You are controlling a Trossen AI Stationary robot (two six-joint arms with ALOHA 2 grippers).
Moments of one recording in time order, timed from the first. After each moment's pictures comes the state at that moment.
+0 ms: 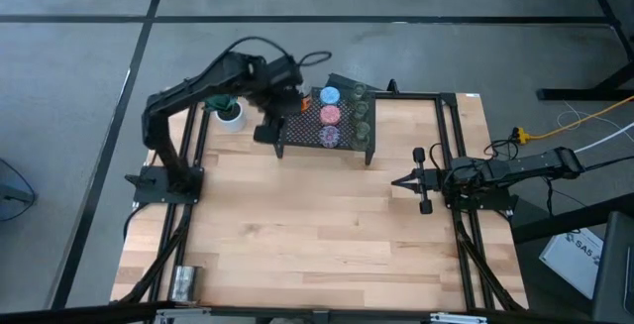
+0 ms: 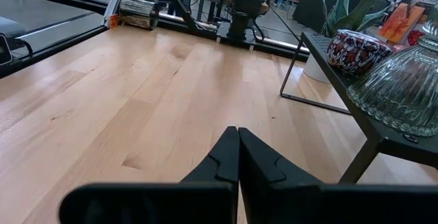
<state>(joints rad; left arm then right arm) 0.30 1.73 2.10 -1.52 -0.03 0.49 0.18 0.22 0.01 0.03 0.10 -0.18</state>
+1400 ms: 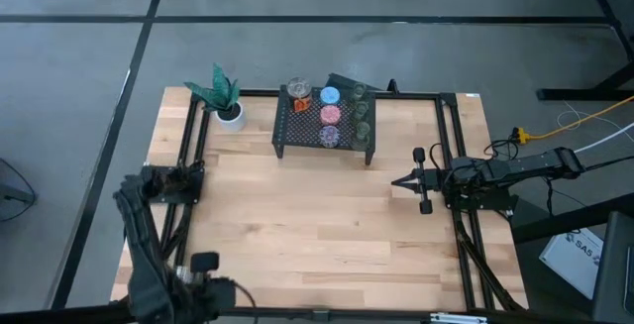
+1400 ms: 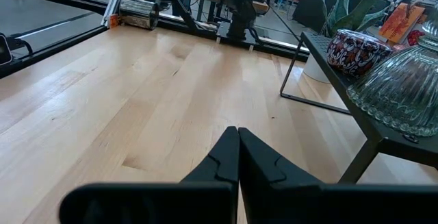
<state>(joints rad) -1.05 1.96 2.10 -1.56 -0.19 -1.20 0.18 0.22 0.01 0.03 0.10 -0.18</state>
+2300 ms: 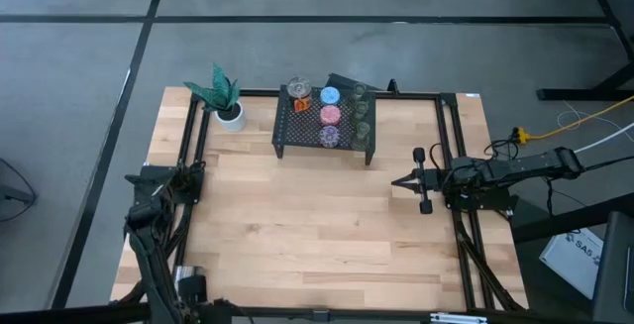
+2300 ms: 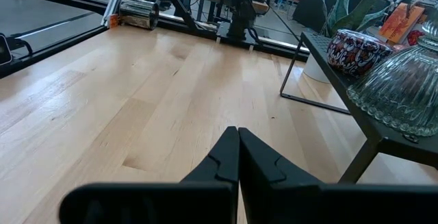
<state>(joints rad) -1.10 2.18 2.10 -1.57 0.13 -1.32 0.18 0.22 0.01 0.03 0.10 -0.18</state>
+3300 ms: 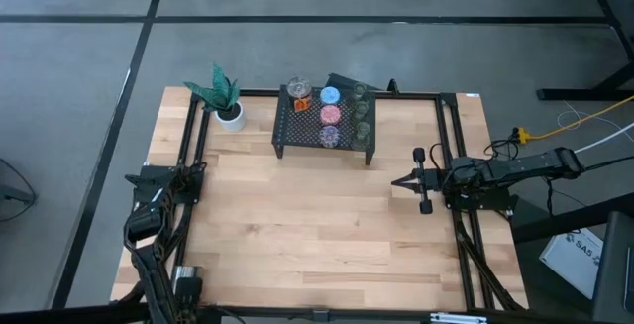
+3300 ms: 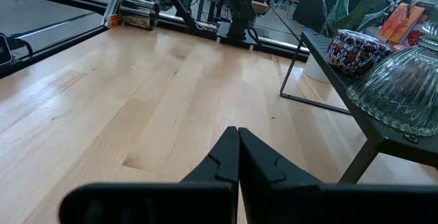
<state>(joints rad) -1.16 2.25 1.97 -1.57 0.29 -1.13 0.18 0.22 0.01 0.03 0.10 -0.18</state>
